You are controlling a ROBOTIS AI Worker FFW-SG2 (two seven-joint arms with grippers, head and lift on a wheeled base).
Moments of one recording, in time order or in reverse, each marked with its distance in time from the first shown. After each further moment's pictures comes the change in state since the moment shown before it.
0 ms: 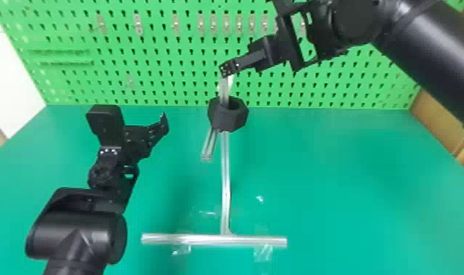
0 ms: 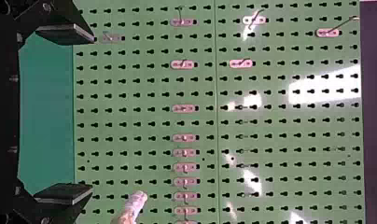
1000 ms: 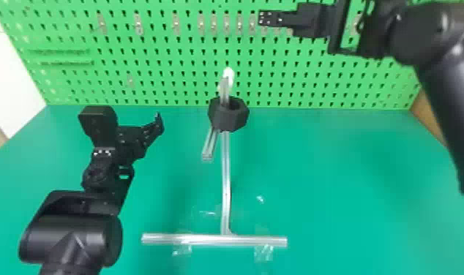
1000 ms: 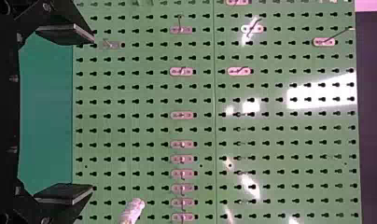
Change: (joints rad) left arm 0.018 0.000 0.024 -0.024 0.008 0.000 0.000; right arm 0.340 0.054 -0.582 -0.229 0.266 -0.189 0.074
